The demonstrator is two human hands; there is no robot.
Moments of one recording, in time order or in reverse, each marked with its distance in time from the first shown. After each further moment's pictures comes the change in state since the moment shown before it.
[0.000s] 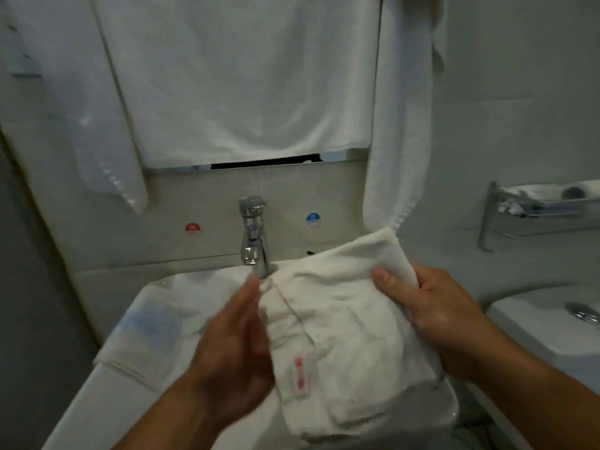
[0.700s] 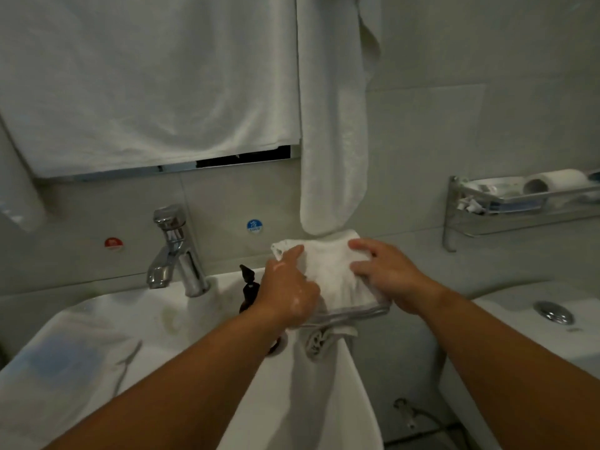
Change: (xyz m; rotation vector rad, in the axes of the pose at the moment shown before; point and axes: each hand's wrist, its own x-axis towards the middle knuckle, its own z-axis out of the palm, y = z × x) left_hand 0.184 -0.048 0.077 1.293 0.310 0.188; right_hand 0.141 0.089 -0.087 -0.184 0.015 0.133
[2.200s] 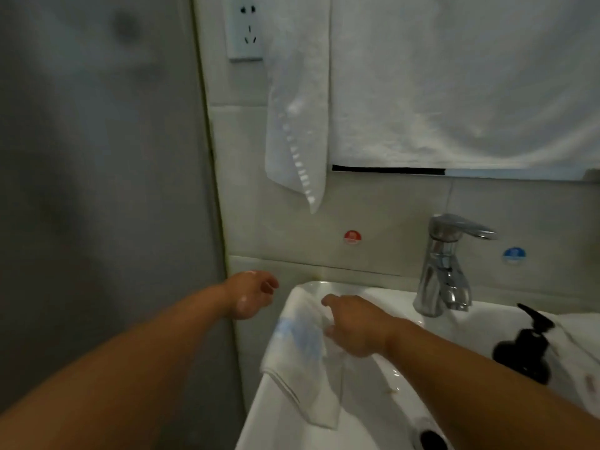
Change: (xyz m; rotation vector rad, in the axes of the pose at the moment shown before) left_hand -0.005 -0.307 -0.351 0.483 -0.063 -0.228; right_hand 0.000 -0.145 0.397 -0.883 -0.662 -0.439
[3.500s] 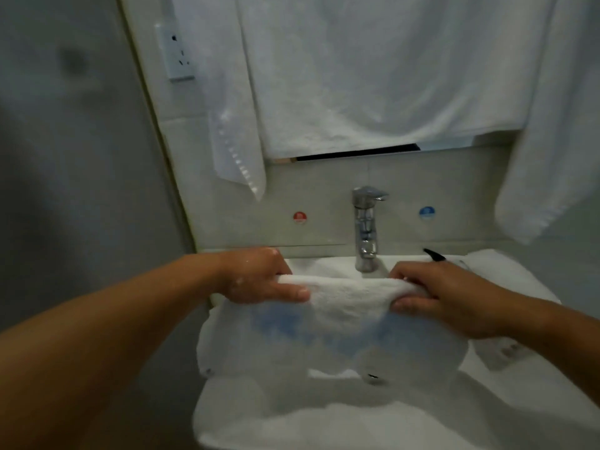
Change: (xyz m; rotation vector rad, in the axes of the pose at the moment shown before) left_hand -0.103 0.145 -0.024 0.375 -0.170 0.434; right_hand -0.209 0.112 -0.054 0.176 0.295 -0.181
